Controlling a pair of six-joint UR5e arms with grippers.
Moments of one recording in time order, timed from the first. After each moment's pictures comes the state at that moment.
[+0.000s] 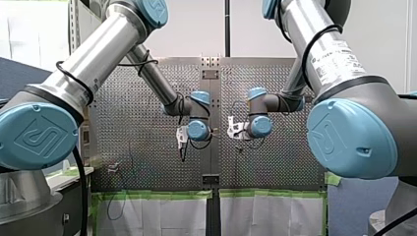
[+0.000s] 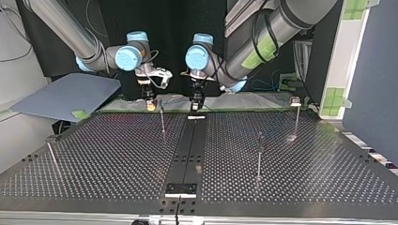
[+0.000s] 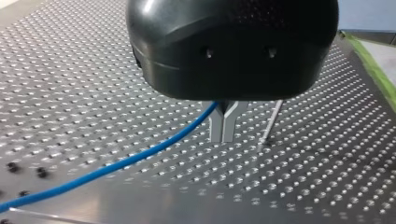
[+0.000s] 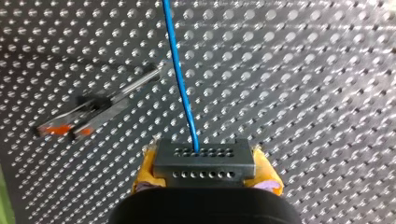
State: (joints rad) left arm -0.61 -2.23 -1.65 -2.53 -2.01 -1.72; right arm 2.08 -0.97 1.72 -0.57 1.62 1.59
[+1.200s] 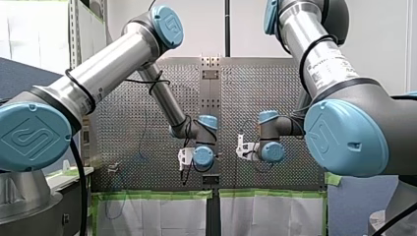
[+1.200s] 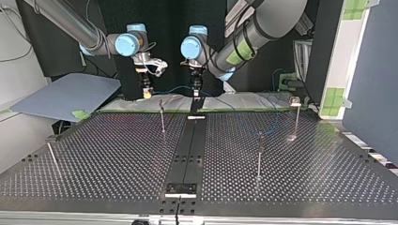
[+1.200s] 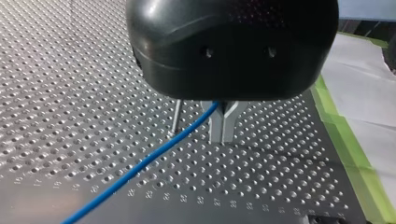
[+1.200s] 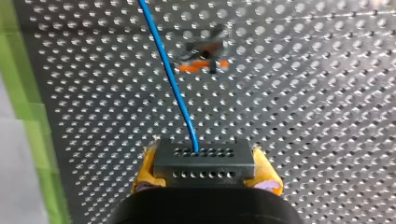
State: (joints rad) left arm -0.68 -2.39 -1.65 -2.43 -2.15 -1.69; right arm 2.01 -0.87 1.88 -0.87 1.57 1.65
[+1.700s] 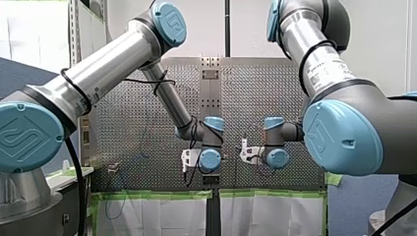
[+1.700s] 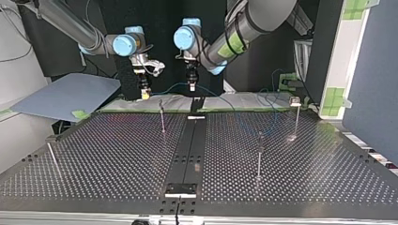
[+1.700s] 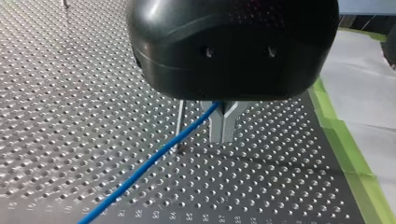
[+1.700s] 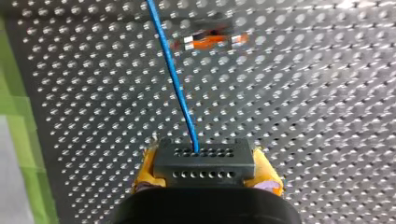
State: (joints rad) left arm -0.76 -2.40 -1.65 -2.39 -2.27 -1.67; right arm 1.97 -0.81 1.88 -0.97 1.51 1.62
